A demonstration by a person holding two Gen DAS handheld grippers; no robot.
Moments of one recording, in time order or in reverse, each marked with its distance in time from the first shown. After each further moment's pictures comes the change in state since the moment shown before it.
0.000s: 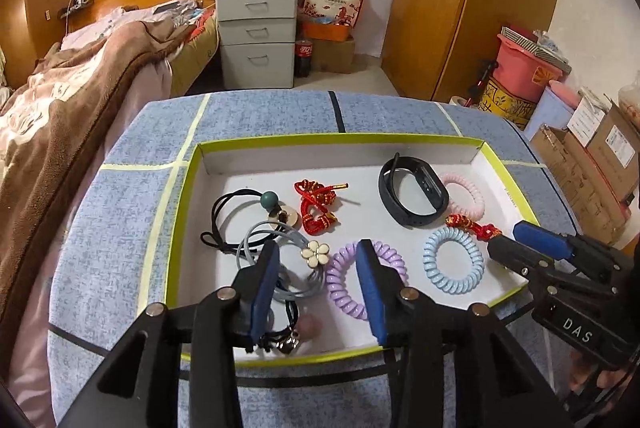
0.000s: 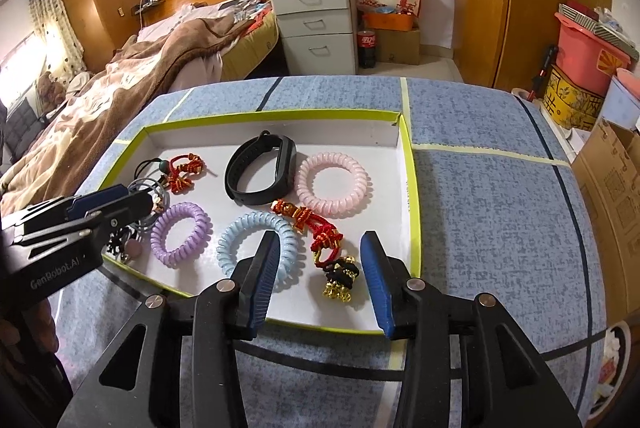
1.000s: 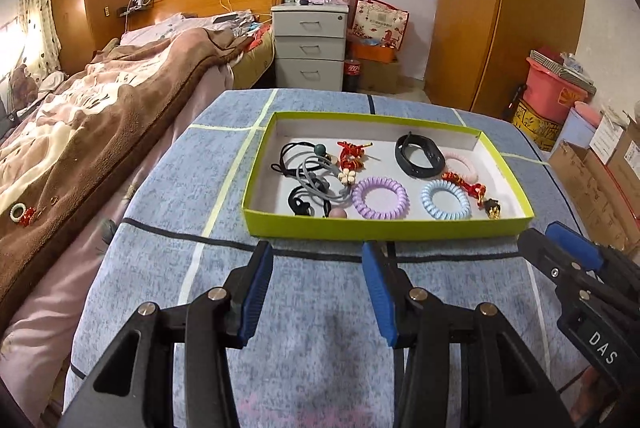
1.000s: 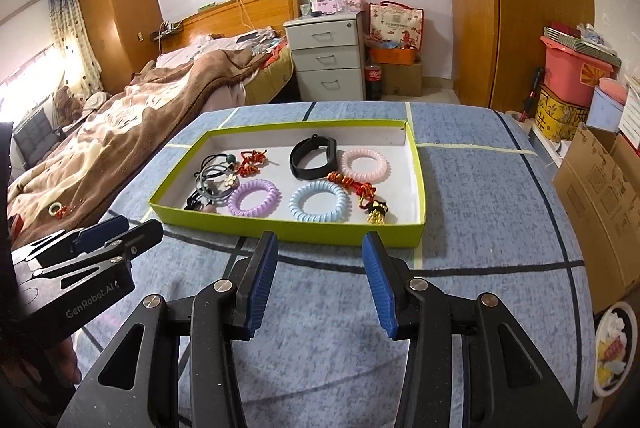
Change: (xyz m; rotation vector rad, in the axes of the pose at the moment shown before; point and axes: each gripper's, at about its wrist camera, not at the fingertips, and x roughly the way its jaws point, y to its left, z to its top) left arm -0.076 -0.008 -0.064 -0.096 -0.077 0.168; right arm -0.074 0.038 -0.049 -0.007 -0.135 0.016
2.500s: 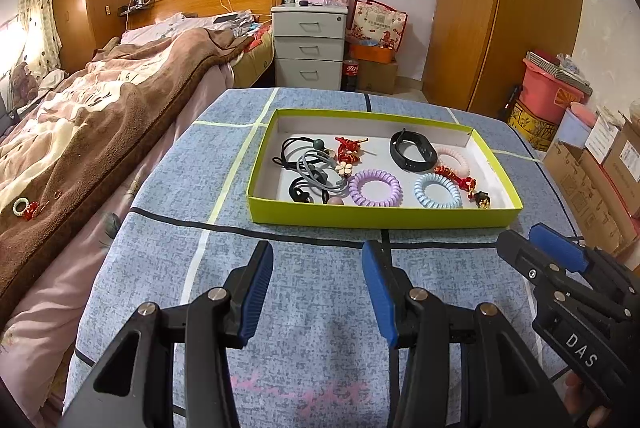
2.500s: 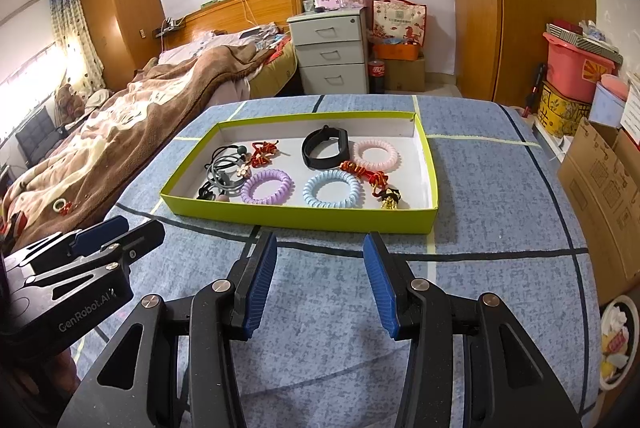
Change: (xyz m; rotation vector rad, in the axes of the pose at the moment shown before) left arm -0.017 -0.001 -0.007 -0.004 -0.008 -0.011; right arm -0.004 0.011 -0.008 0.002 0.010 0.007
